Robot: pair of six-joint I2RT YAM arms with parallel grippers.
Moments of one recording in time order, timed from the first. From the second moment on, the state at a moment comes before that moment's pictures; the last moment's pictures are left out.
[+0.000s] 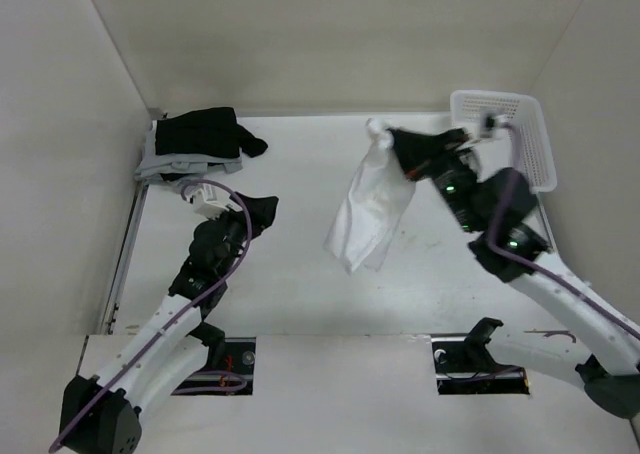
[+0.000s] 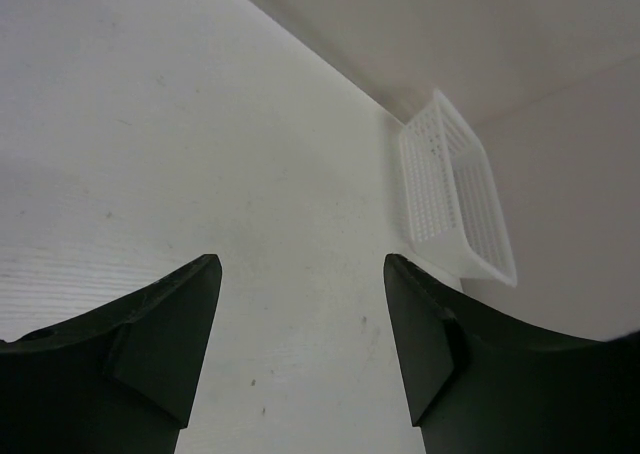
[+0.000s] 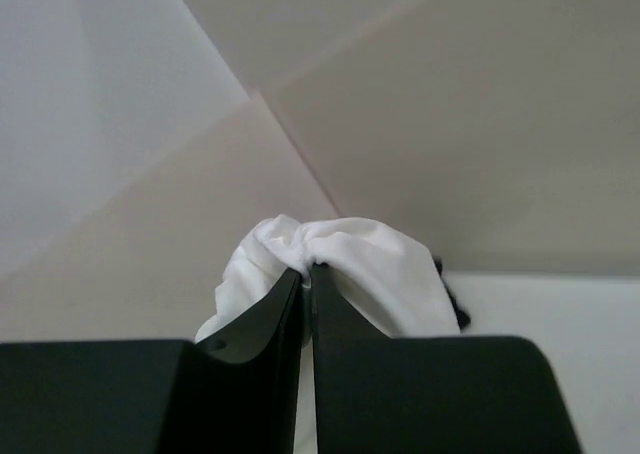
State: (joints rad) left arm -0.44 0.75 0.38 0.27 -0.16 -0.88; right arm 0.75 0.95 1.22 0.15 0.23 0.49
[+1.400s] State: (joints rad) left arm -0.90 1.79 0.96 0.06 -0.49 -0.37; right arm 0.68 1.13 0.45 0.08 0.22 0.81
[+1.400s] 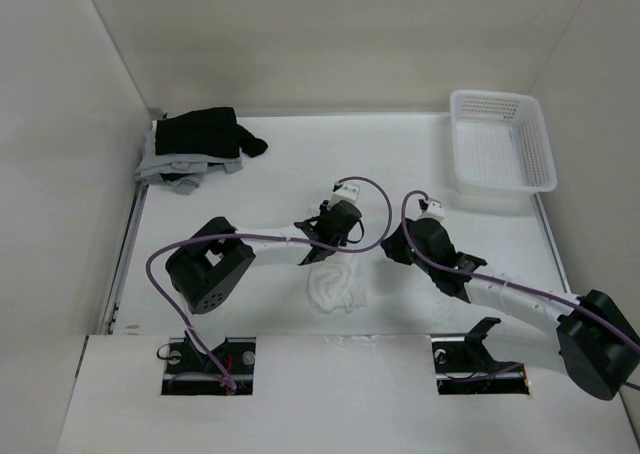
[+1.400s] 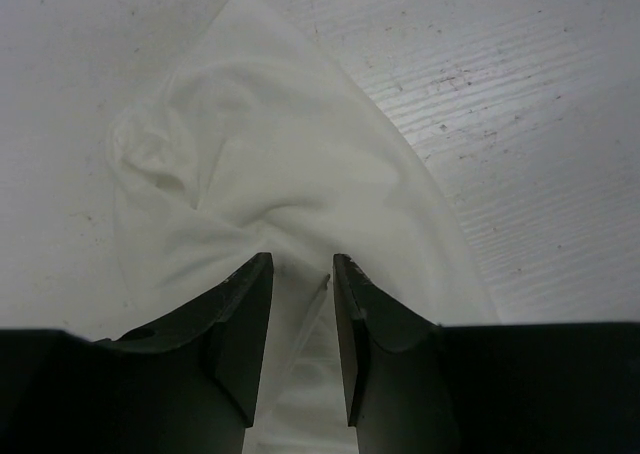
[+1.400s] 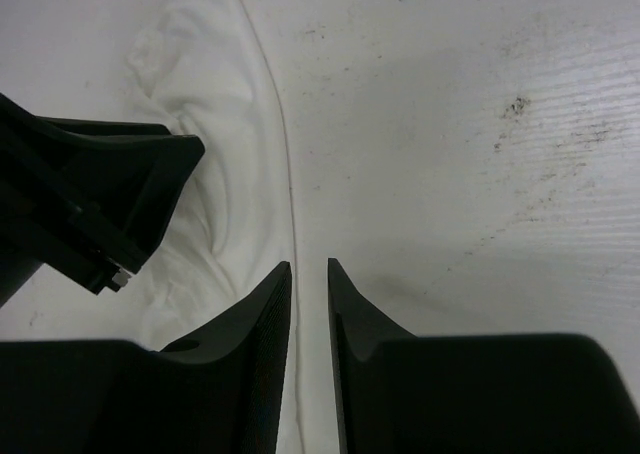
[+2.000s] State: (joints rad) left arm -0.91 1.78 0.98 0.05 -0.54 -0.35; right arm 0.66 1.11 0.43 0.12 0.19 0.81
